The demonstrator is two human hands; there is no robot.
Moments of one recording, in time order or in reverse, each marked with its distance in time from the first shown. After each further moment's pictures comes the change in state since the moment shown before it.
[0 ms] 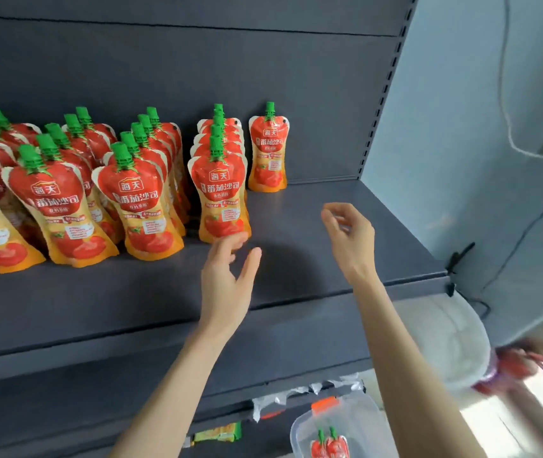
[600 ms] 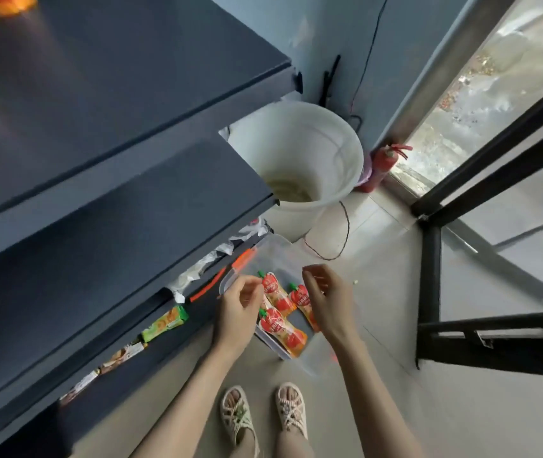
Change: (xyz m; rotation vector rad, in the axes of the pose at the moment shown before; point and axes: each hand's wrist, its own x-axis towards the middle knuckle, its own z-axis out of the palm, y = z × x) left_hand -0.250 -0.084 0.113 -0.011 -0.814 -0.411; right_hand -0.296 0.176 -0.129 -0.299 0.246 0.588
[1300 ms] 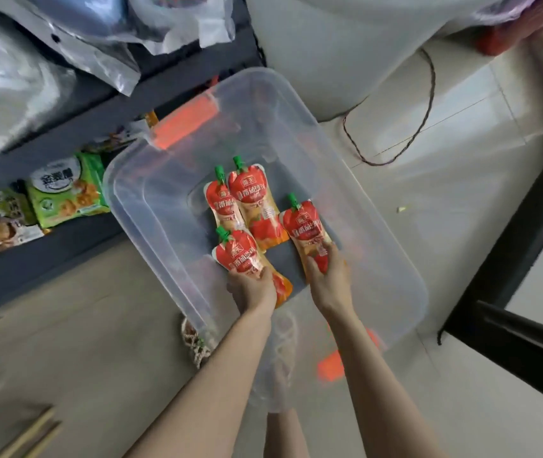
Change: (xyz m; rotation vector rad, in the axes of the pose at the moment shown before) left_hand 0.090 -0.320 0.296 -0.011 0.393 -1.124; right_hand 0.114 0.401 0.107 -0.295 -0.412 0.401
